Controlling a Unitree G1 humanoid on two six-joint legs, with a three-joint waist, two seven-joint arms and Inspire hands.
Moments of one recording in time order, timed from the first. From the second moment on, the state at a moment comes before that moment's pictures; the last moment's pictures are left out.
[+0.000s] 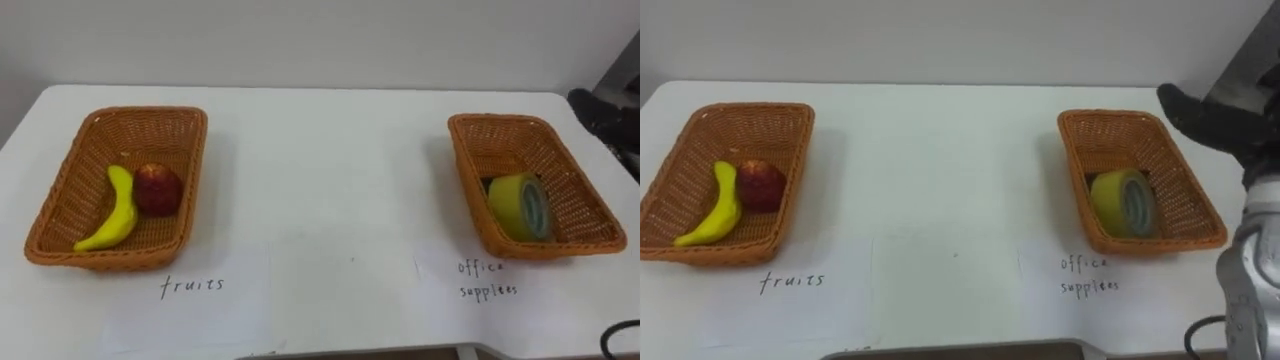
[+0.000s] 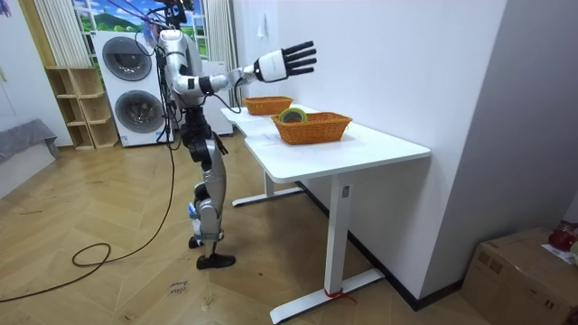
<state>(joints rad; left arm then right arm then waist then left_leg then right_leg) 0.29 0.22 0.06 0.97 0.36 0.03 0.22 0.01 -0.47 -0.30 0.02 0.40 -0.07 -0.34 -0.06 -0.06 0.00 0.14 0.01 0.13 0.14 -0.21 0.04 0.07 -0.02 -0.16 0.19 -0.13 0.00</state>
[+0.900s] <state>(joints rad) 0.31 0.22 0.11 0.95 0.30 0.02 0.25 0.14 -0.40 -0.54 0.07 0.59 -0.13 -0.80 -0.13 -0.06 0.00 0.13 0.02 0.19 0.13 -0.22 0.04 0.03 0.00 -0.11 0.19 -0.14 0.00</state>
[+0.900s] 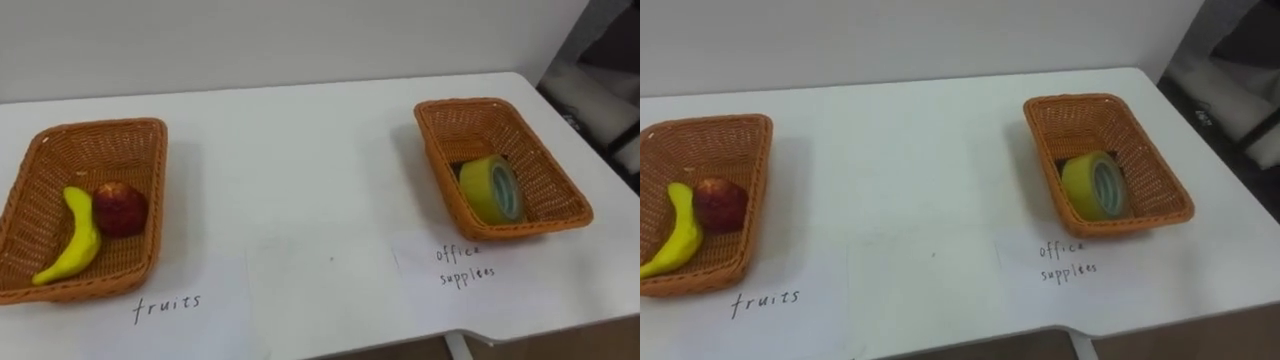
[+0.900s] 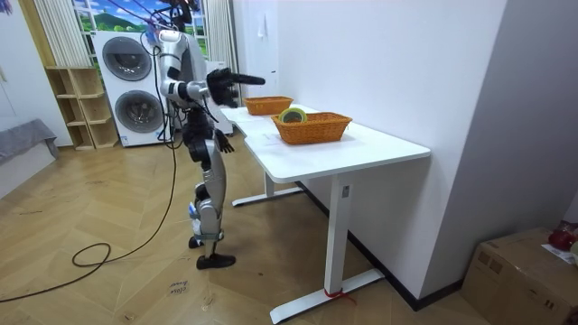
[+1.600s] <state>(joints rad) 0.32 0.22 0.12 0.94 0.28 0.02 0.25 0.26 -0.27 -0.53 0.55 0.89 -0.14 -0.82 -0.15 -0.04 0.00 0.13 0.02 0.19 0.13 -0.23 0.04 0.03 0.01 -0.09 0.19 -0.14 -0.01</state>
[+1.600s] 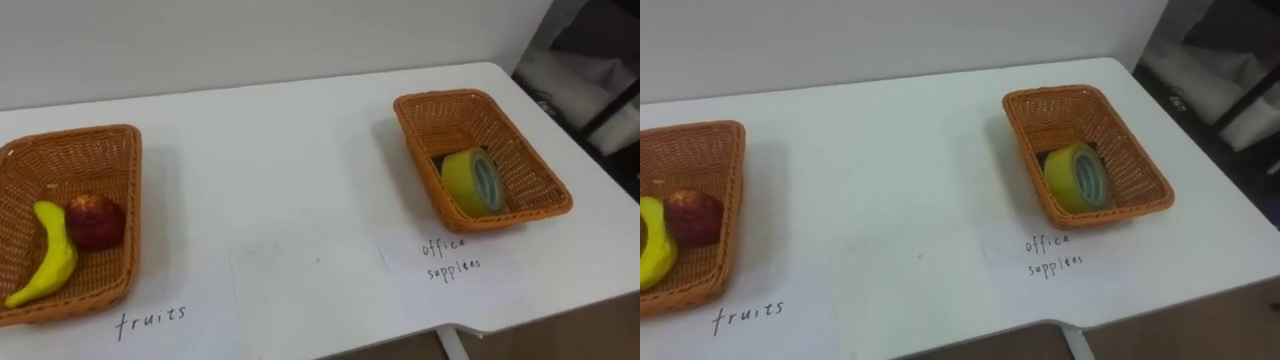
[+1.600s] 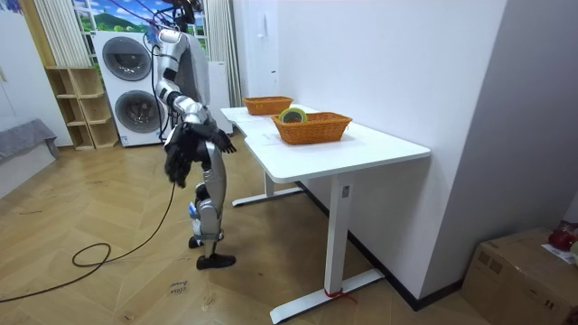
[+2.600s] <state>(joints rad) 0.28 0.18 0.05 1.08 0.29 0.00 0.25 0.20 -0.19 0.02 1.09 0.09 -0.09 -0.20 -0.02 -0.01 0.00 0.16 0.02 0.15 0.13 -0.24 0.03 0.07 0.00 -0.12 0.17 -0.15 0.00</state>
